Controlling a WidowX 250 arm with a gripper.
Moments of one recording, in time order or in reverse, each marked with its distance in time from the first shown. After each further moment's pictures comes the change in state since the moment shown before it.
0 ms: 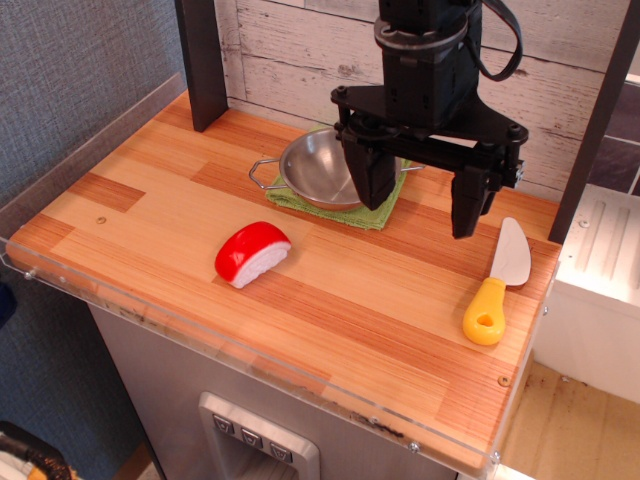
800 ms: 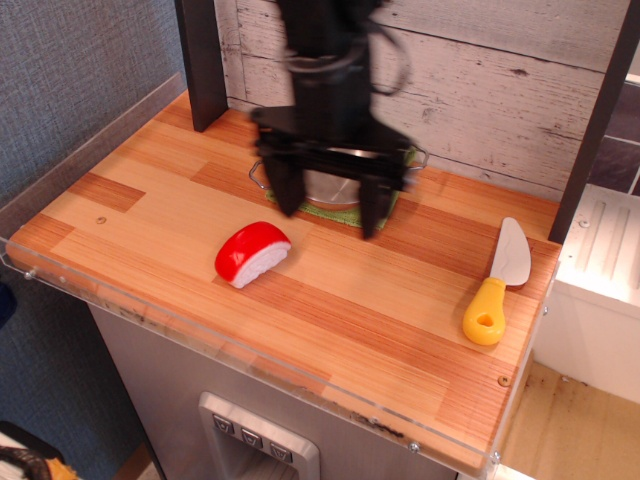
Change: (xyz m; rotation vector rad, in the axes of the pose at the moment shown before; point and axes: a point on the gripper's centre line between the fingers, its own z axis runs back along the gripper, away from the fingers) arm -0.015 0.082 -0.018 0.044 0.040 0.162
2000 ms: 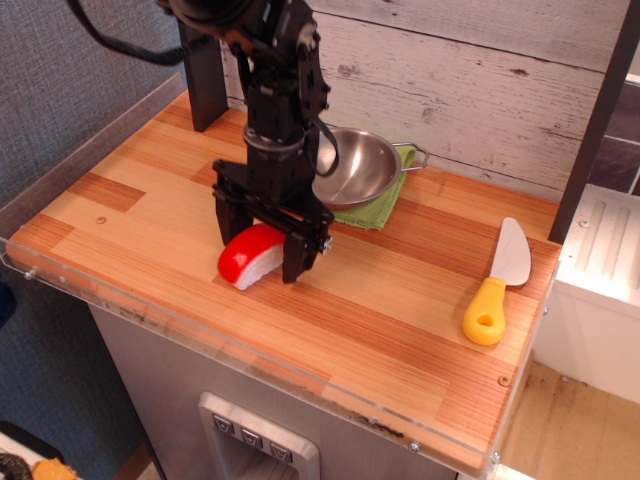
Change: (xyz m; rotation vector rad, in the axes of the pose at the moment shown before) arm 0.010 0.048 -0.082 0.146 0.163 -0.178
